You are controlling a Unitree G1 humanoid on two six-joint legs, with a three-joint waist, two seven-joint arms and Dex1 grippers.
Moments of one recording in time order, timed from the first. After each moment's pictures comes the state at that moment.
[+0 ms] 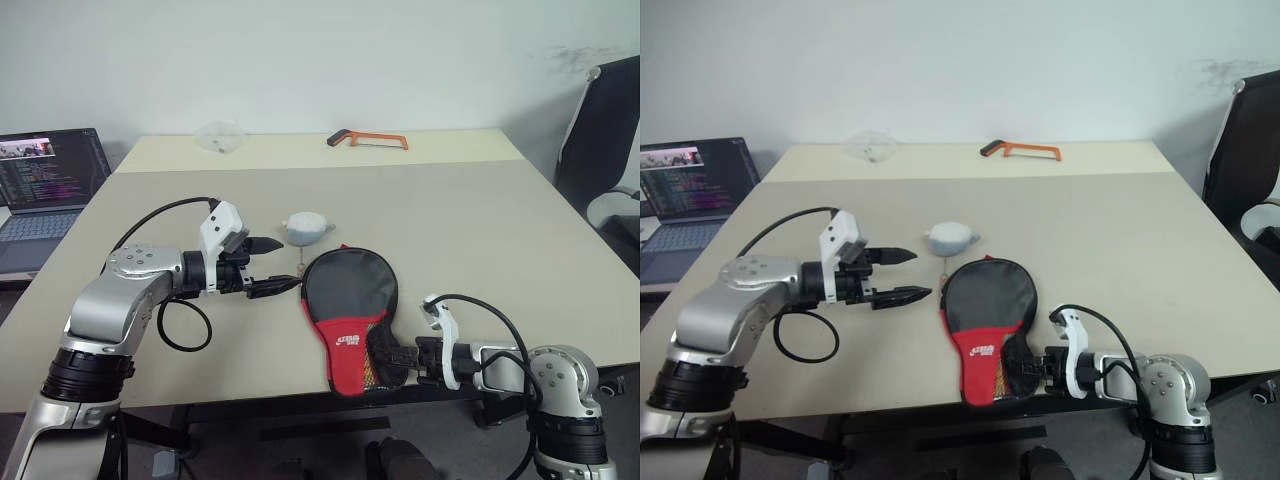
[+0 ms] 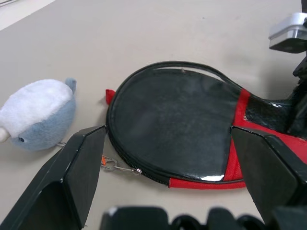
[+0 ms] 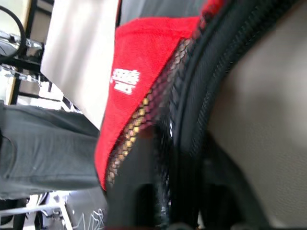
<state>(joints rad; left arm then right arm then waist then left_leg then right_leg) -0.54 0.80 0.00 -0.08 -0.44 0.61 -1.06 -0.30 -0.31 -0.16 -0.30 0.92 1.54 0.35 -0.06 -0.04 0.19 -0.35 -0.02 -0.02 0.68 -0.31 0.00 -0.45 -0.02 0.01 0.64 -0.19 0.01</state>
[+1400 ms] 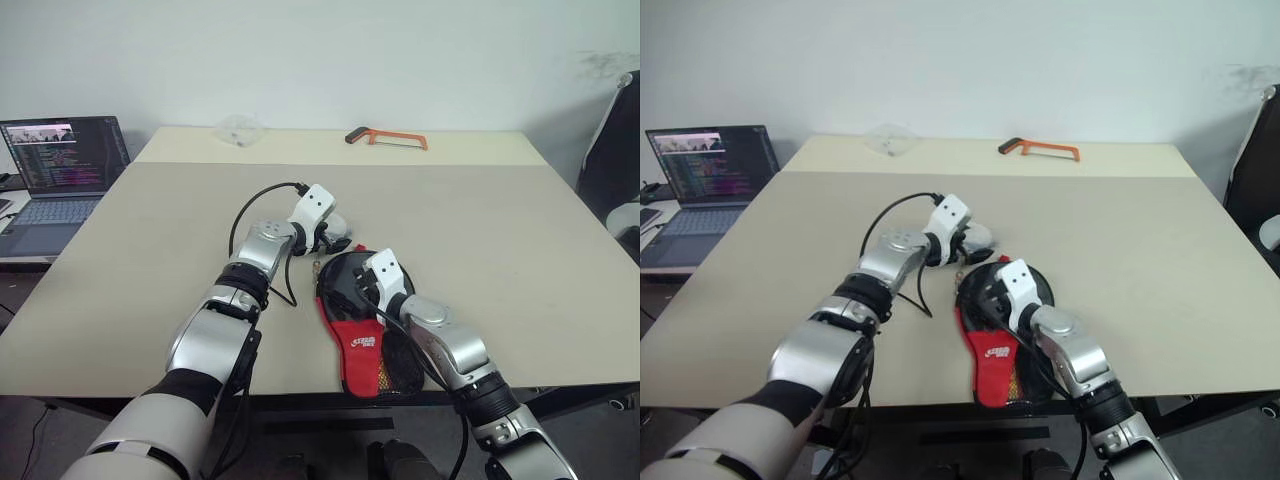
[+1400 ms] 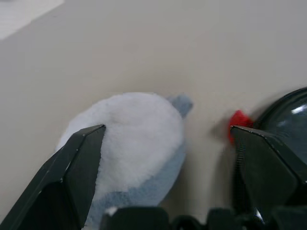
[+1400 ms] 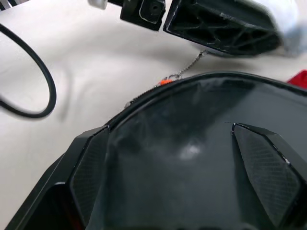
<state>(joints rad) -1.19 0.25 -0.21 1.19 0.11 0.09 -0.57 -0.49 -0.14 0.27 0.11 0.21 0.49 0.42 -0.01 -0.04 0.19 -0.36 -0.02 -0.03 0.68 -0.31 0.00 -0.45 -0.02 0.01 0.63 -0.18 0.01</state>
